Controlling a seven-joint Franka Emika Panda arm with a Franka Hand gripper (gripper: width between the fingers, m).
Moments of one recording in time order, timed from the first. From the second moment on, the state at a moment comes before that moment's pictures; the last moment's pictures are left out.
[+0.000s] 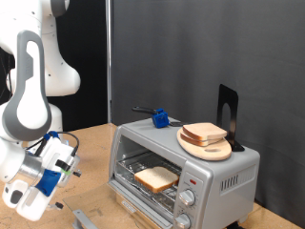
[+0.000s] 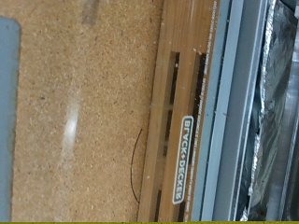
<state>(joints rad) -0.43 0.25 -0.11 -2.40 0.93 1.98 -0.51</state>
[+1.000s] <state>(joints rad) -0.43 0.32 -0.04 -2.43 0.96 2.04 -0.54</state>
